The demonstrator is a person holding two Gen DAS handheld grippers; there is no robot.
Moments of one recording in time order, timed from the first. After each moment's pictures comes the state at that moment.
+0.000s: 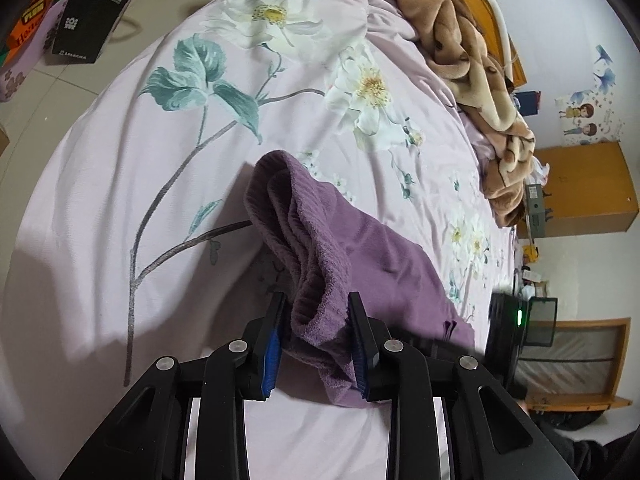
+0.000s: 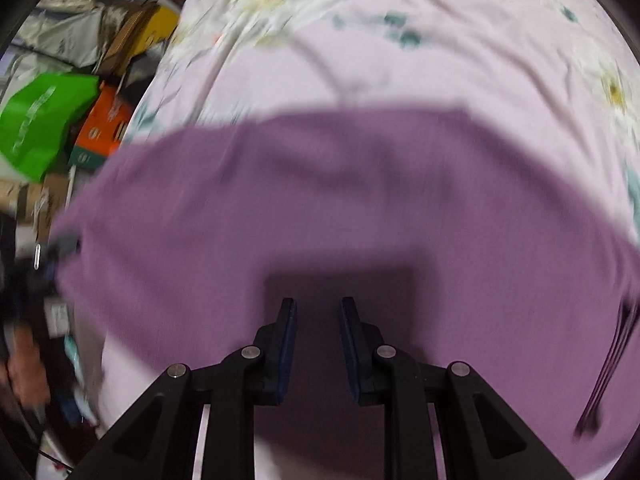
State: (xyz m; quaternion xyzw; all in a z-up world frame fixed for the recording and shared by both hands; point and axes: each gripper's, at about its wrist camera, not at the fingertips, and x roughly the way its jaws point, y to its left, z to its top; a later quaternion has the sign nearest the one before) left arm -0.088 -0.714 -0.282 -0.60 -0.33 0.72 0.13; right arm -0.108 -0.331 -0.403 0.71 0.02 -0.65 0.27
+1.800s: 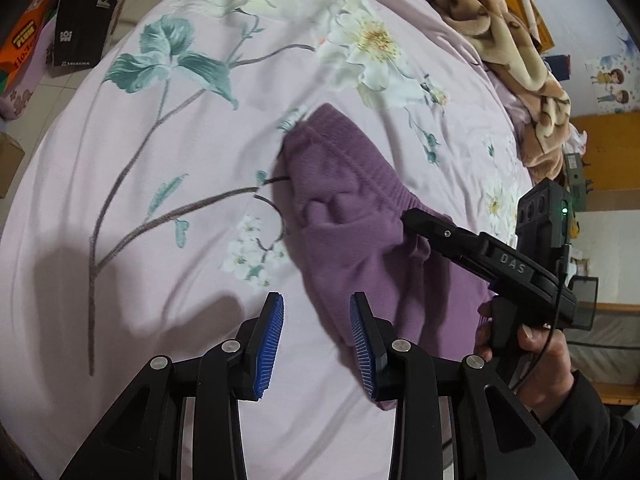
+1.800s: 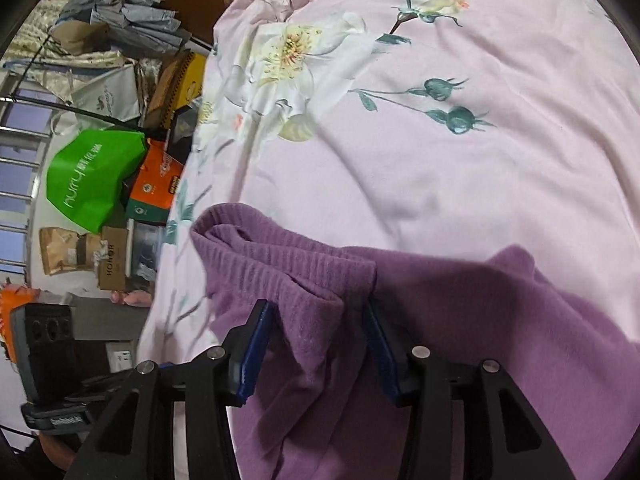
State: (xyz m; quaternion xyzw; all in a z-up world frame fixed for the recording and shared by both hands) left arm -0.094 -0.673 -0.288 -0.66 -0.26 0.70 0.09; right arm -0.209 -0.367 -0.424 0.67 -0.10 -0.66 0.34
